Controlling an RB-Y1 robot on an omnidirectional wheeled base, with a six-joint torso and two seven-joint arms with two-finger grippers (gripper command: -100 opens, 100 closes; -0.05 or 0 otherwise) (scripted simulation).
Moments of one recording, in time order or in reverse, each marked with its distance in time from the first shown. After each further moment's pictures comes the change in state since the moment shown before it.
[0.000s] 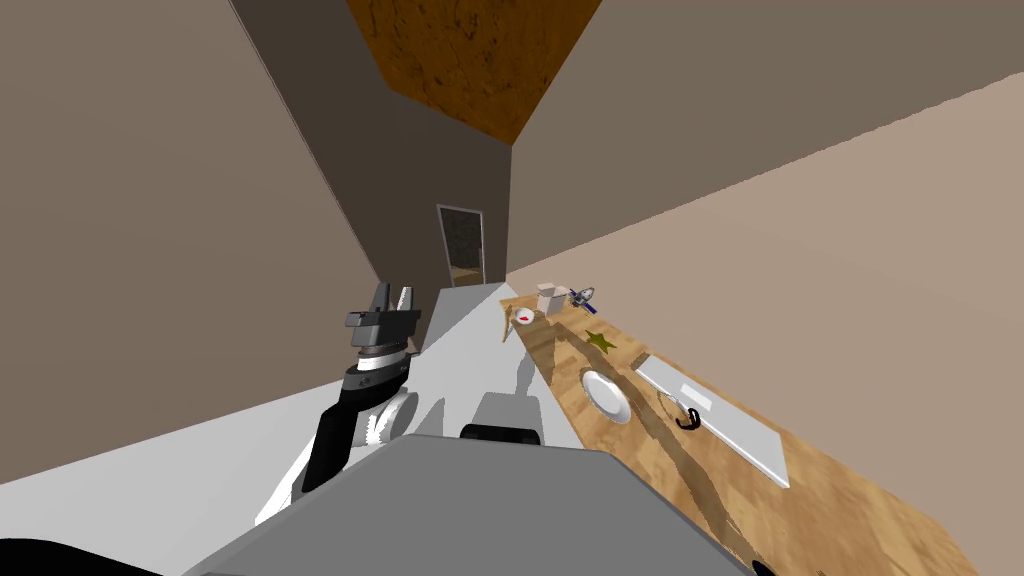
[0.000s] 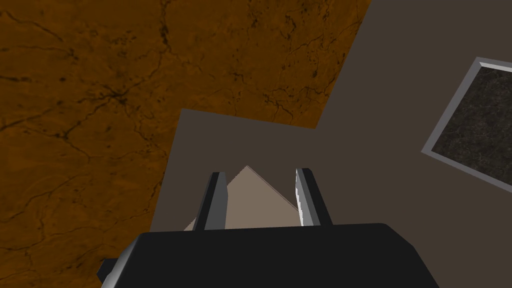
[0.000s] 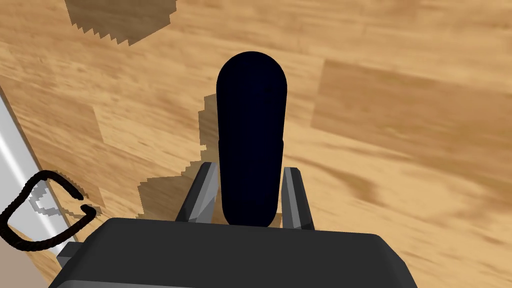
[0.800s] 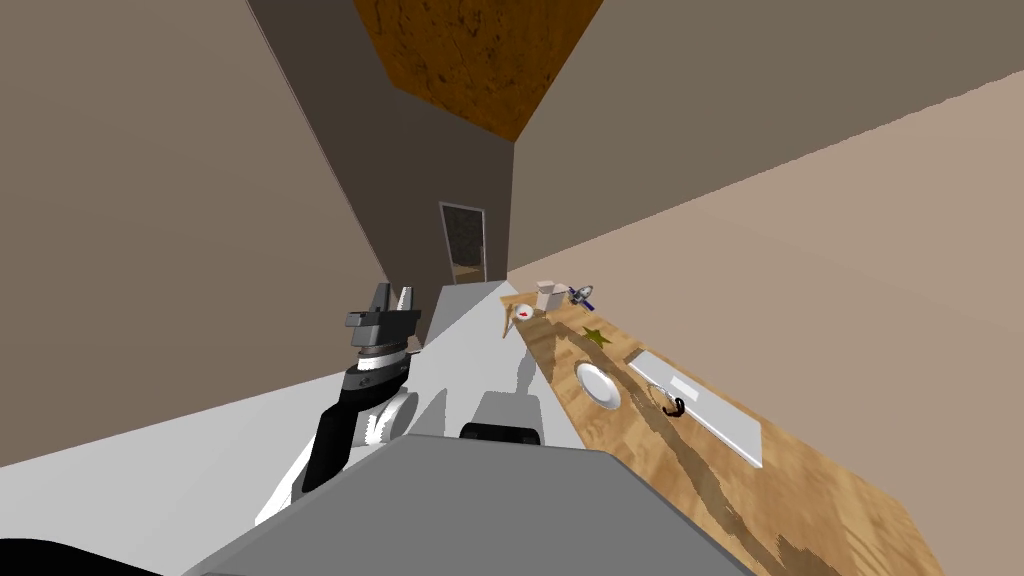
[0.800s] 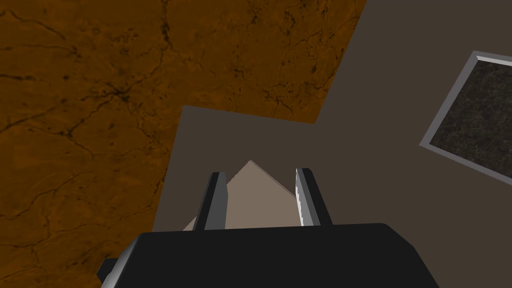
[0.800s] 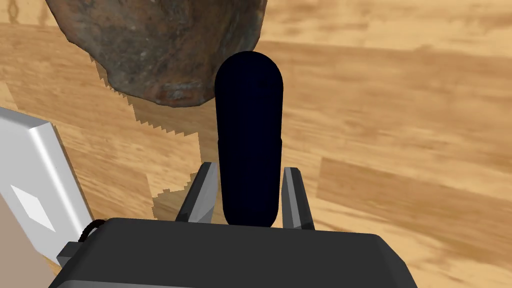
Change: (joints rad) left arm 0.000 0.000 0.000 0.000 0.000 0.000 0.000; right arm 0.065 -0.070 0.026 -0.023 -0.043 0.013 -0.113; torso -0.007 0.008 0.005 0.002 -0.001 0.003
